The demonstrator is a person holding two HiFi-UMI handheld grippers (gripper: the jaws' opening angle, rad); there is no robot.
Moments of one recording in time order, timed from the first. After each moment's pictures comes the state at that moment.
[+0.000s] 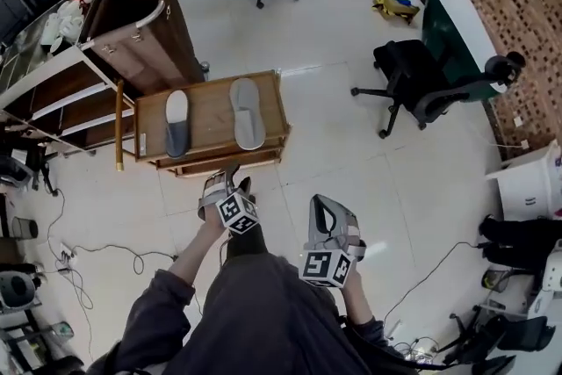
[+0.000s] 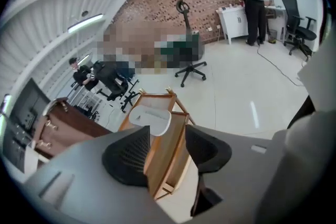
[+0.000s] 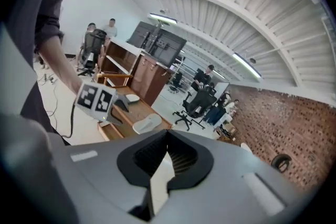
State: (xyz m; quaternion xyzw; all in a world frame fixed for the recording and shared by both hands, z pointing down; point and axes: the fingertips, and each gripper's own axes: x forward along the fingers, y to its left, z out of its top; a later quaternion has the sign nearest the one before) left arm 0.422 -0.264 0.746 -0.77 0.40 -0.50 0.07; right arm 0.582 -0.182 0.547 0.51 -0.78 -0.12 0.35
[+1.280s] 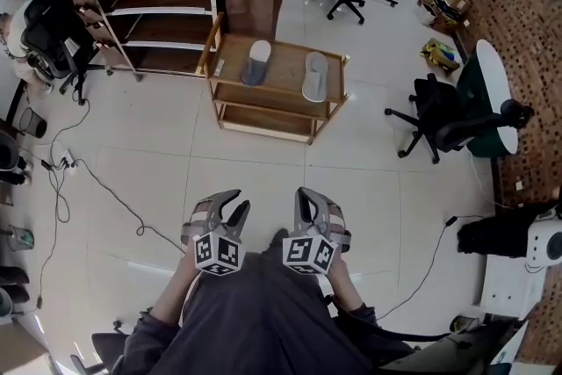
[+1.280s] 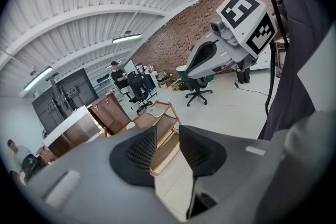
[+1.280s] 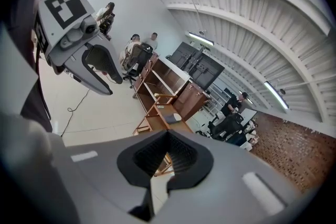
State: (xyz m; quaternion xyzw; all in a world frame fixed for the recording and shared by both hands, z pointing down) left arm 0.315 0.155 0.579 -0.79 0.51 -0.34 0.04; right arm 0.415 0.099 0.541 0.35 -0.83 -0.22 0.37
